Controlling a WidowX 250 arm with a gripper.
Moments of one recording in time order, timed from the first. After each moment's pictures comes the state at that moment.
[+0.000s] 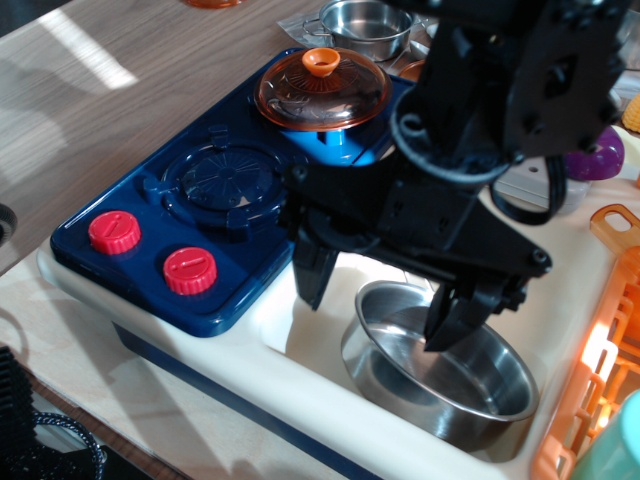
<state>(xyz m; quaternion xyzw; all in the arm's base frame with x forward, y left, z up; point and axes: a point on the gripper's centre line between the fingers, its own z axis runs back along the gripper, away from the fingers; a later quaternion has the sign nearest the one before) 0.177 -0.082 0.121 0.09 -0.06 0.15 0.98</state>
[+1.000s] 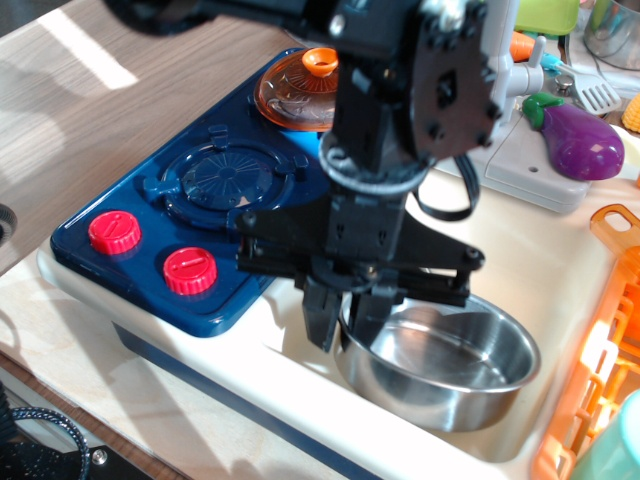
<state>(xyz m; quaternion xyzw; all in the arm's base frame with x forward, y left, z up) 0.175 -0.068 0.100 0.04 -0.01 0.22 0.98</state>
